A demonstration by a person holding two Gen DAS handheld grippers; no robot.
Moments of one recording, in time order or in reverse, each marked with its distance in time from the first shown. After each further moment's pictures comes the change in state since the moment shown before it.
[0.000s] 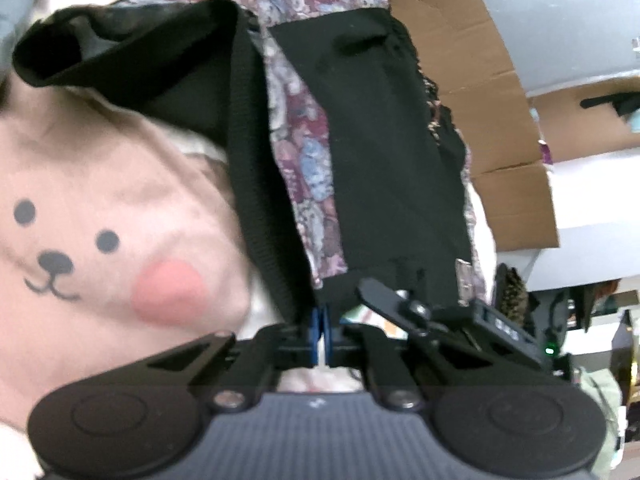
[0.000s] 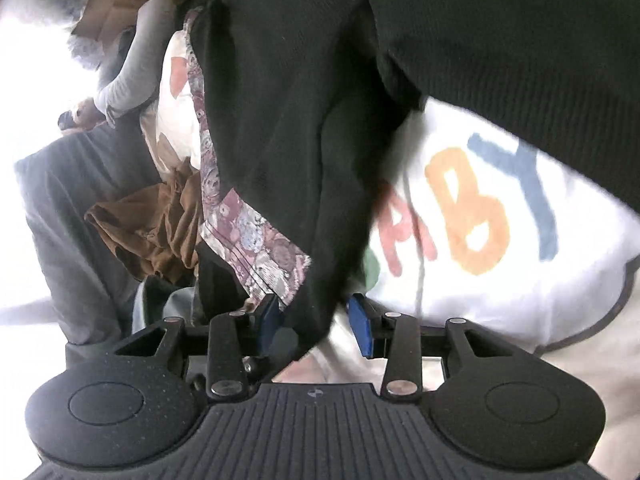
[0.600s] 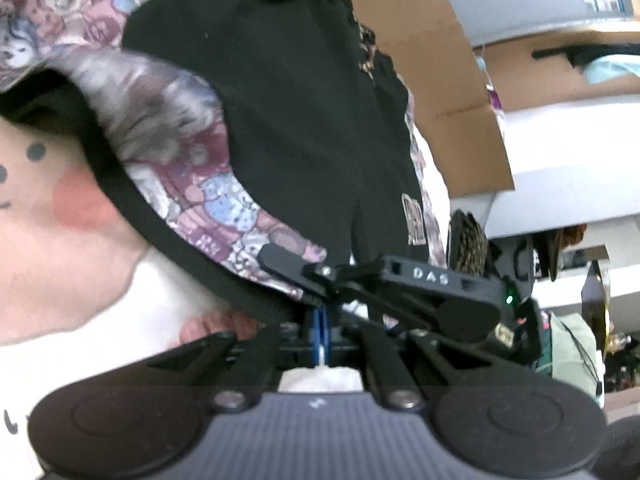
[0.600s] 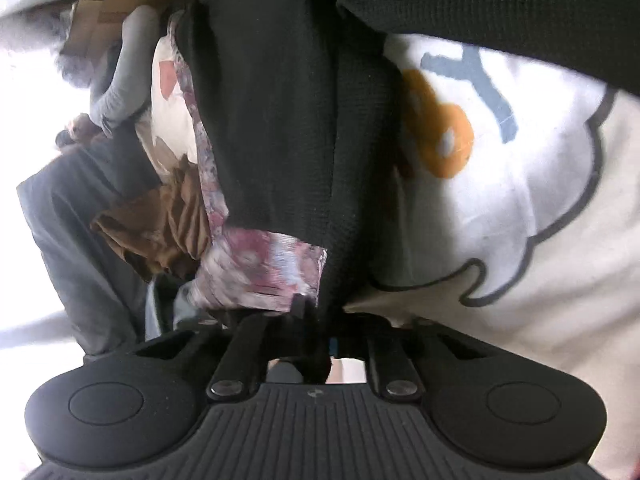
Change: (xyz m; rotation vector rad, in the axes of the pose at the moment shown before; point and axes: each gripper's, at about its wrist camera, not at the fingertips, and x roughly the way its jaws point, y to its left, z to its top) left arm -0.002 -0.022 -0.038 0.099 0.119 -0.097; right arm -0.011 -0.003 -0.026 0.086 0.001 0.000
